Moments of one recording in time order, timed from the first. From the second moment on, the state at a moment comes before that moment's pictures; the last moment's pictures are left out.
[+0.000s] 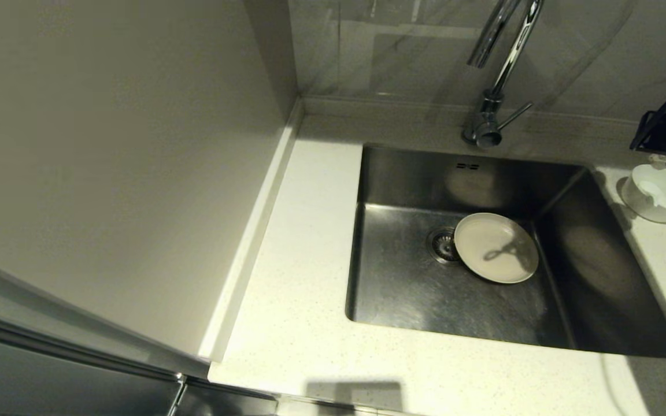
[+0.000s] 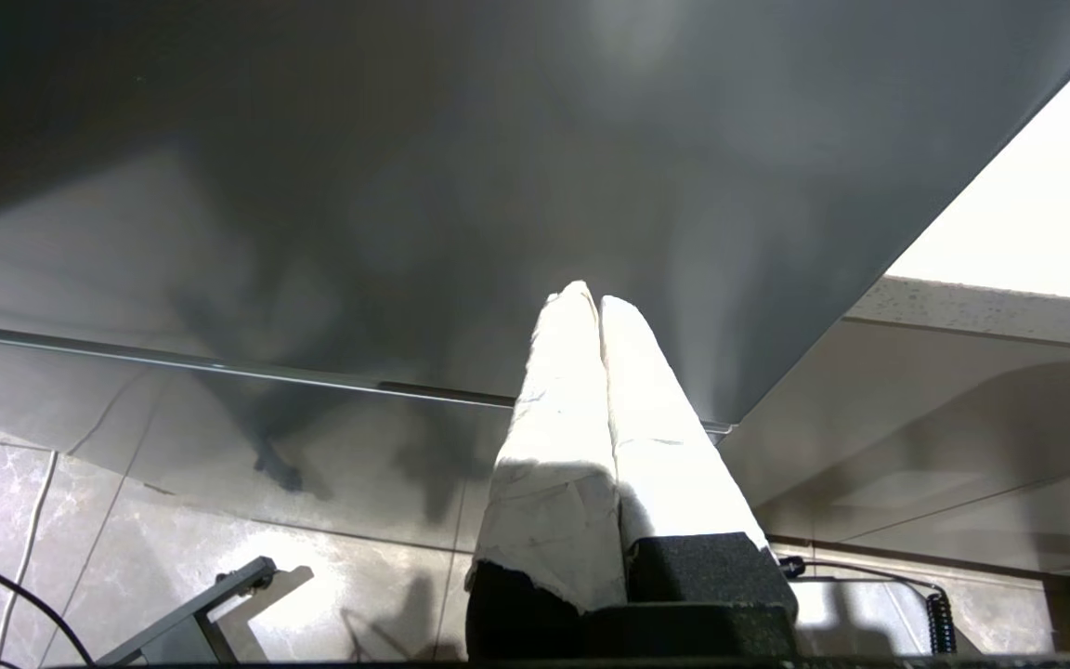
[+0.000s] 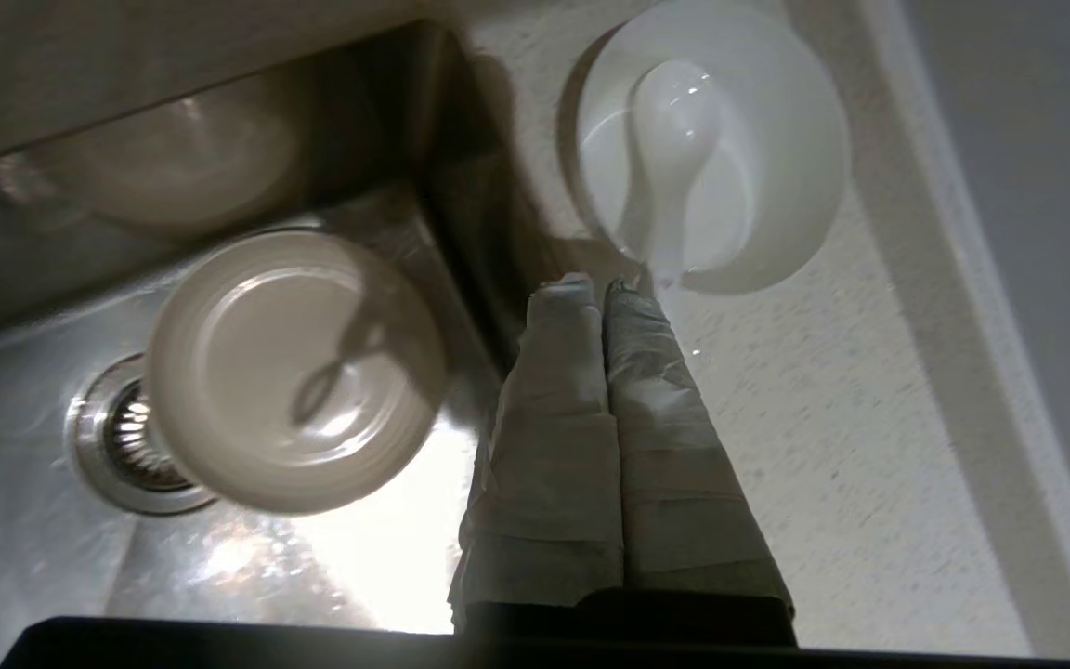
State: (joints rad) left arm 0.00 0.00 0.00 0.00 0.02 -0.02; right arm -0.12 1.88 -2.01 0.69 -0.48 0.31
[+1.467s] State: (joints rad) left arm 0.00 0.00 0.00 0.00 0.02 -0.02; right arm -0.24 2.05 -2.01 0.48 -0.62 0.20
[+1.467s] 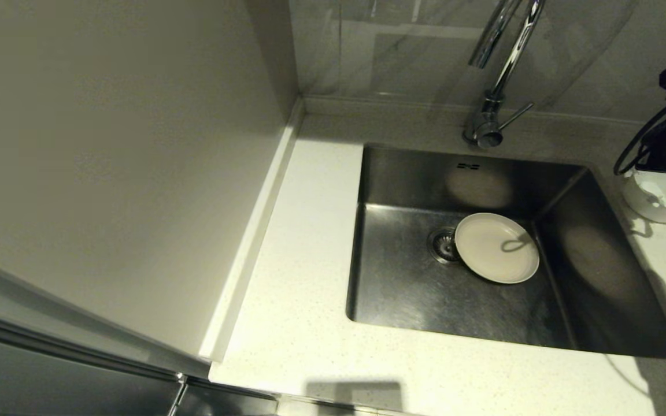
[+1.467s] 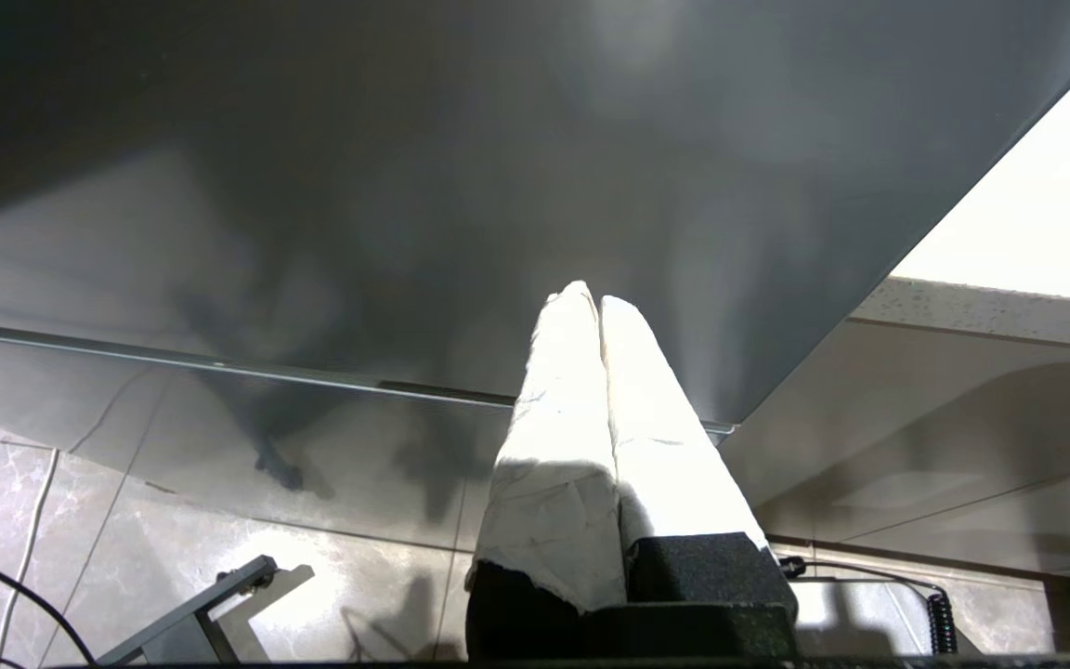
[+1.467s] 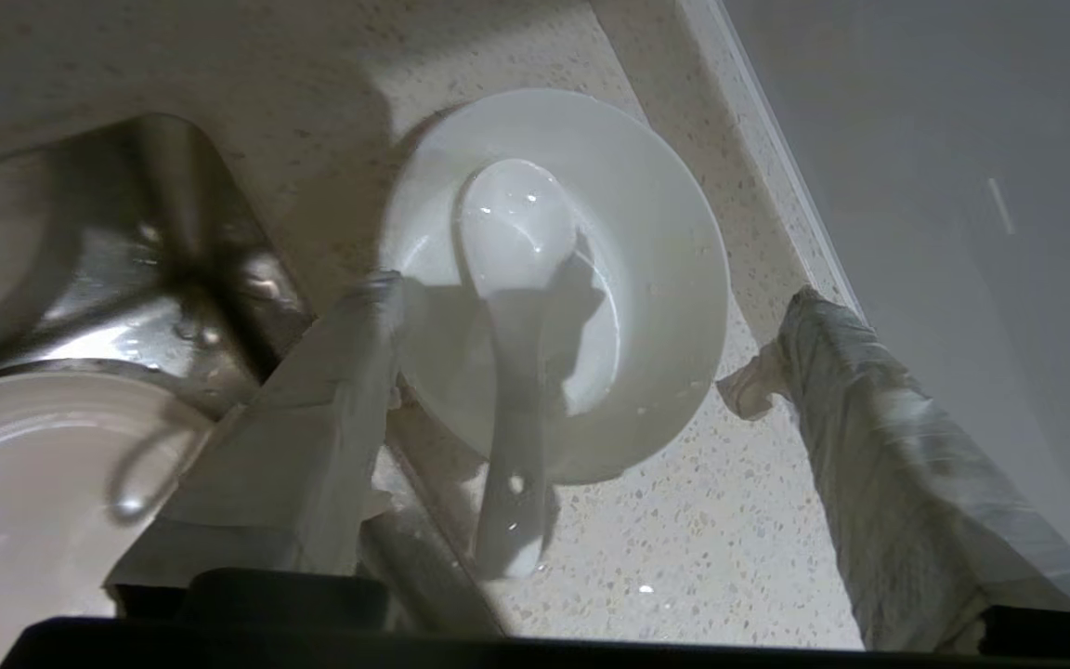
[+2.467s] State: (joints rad) left arm 0.00 0.00 0.00 0.00 0.02 -0.02; right arm -0.24 2.11 -1.98 0.47 -0.61 0.22
